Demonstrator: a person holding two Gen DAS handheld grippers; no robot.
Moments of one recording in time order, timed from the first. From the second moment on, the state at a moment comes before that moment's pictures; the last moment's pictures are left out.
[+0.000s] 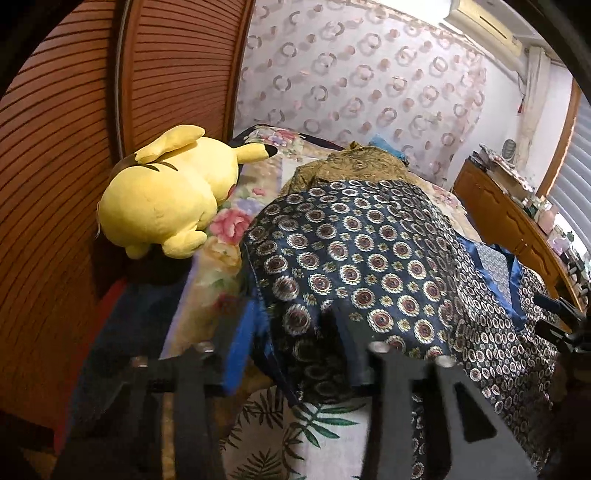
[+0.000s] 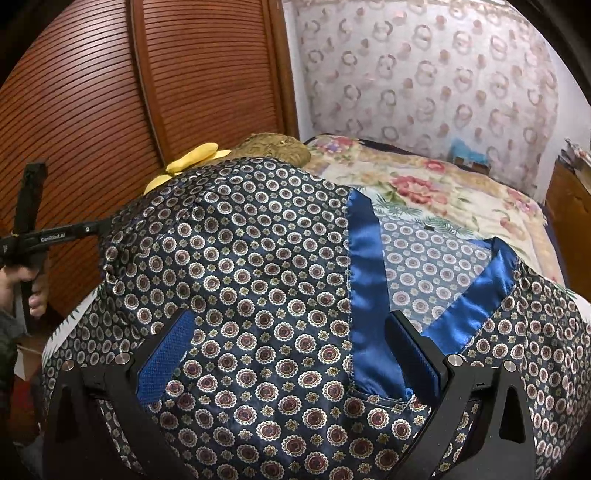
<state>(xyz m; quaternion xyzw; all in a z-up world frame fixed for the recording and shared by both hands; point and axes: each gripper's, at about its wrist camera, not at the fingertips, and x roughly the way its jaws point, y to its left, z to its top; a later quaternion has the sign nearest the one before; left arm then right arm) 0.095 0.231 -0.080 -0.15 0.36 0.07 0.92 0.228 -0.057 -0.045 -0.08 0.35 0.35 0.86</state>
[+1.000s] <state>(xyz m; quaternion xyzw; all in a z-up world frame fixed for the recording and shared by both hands) 0.183 0.093 0.005 -0.02 0.32 -0.09 0.94 0.233 -0.129 -0.031 -0.04 0.34 0.30 0.89</state>
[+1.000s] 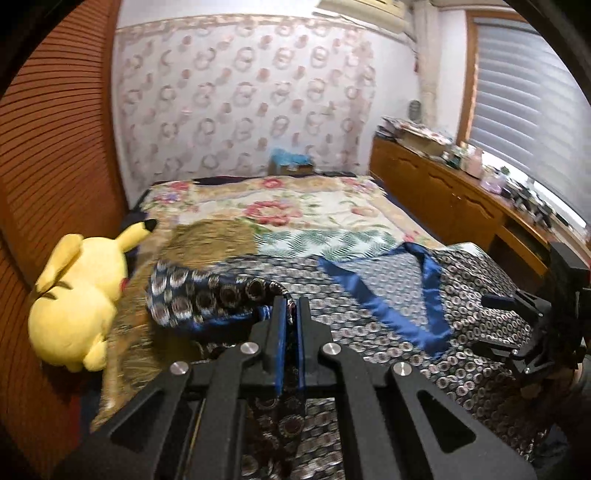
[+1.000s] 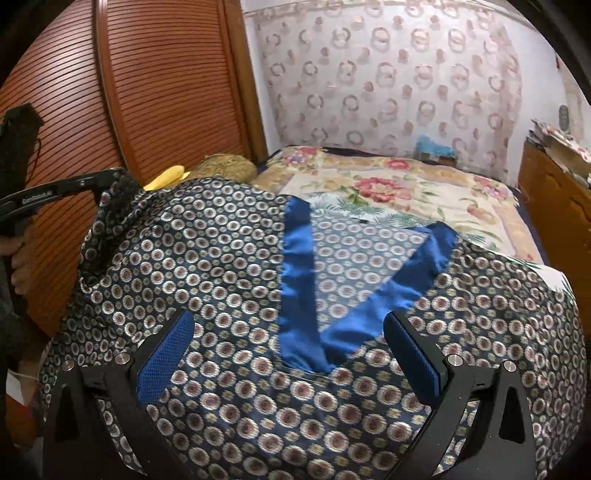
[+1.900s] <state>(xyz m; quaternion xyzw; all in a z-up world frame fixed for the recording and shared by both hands) 0.145 0.129 -0.017 -0.02 0.34 -0.02 0.94 0.249 -0.078 -0.029 -0.08 0.34 0.35 0.87</state>
